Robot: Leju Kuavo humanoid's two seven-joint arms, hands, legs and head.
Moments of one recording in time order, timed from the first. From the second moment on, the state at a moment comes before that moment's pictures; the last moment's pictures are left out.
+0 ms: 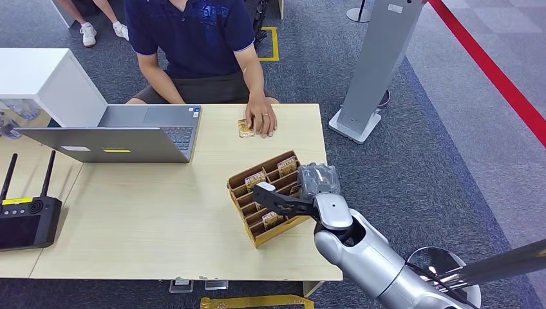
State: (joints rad) left arm -0.12 0.04 -1.22 -0.20 1.28 -0.03 0.03; right arm -0.58 -0.10 0.87 -1.28 0.98 0.07 0.38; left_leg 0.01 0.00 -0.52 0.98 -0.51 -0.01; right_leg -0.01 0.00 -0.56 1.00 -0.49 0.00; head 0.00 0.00
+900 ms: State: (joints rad) left arm -0.11 0.04 -1.20 -0.20 1.29 -0.01 0.00; right arm -0.58 -0.17 0.82 -1.59 1.01 0.05 0.39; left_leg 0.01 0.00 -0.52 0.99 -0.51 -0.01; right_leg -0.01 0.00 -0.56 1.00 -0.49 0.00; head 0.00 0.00
